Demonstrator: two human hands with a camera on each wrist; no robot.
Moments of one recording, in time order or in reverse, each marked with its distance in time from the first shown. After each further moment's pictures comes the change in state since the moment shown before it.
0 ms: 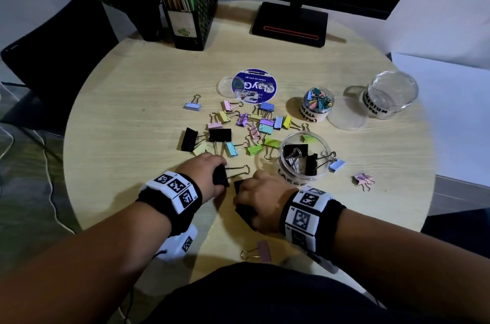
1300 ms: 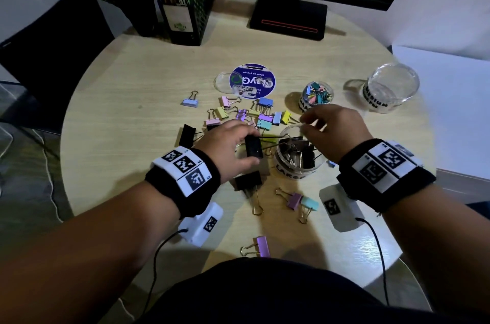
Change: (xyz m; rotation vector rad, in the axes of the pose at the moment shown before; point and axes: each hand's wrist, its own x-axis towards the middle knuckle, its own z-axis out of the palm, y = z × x) left_hand -0.001 0.049 -0.034 -0.248 0.218 0.261; right_hand -0.040 0.082 -0.056 0.440 0.642 0.588
